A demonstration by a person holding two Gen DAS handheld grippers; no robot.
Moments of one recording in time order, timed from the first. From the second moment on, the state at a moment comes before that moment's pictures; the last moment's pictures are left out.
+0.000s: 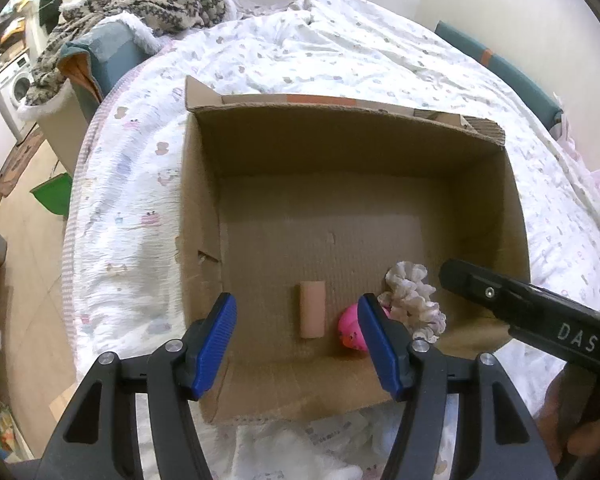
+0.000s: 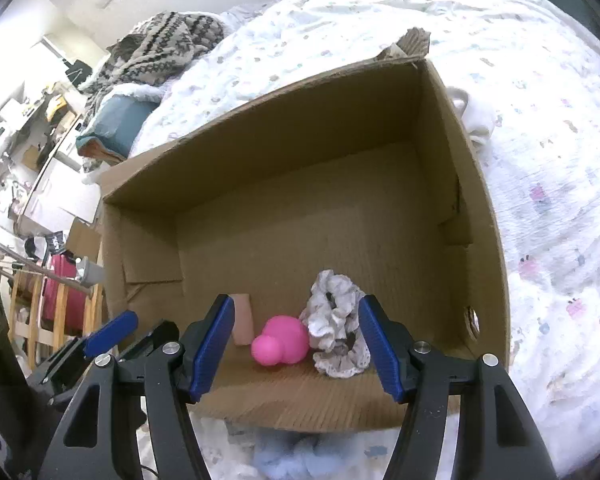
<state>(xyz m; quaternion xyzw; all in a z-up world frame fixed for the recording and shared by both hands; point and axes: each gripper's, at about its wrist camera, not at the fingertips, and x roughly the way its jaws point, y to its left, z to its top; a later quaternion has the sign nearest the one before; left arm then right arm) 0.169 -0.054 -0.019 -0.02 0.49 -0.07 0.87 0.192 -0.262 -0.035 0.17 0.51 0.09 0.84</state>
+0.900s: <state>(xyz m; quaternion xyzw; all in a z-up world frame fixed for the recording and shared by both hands) 0.088 -0.020 -0.006 -0.02 0.49 -0.03 0.87 0.100 -0.276 -0.013 0.14 0.50 0.08 0.85</state>
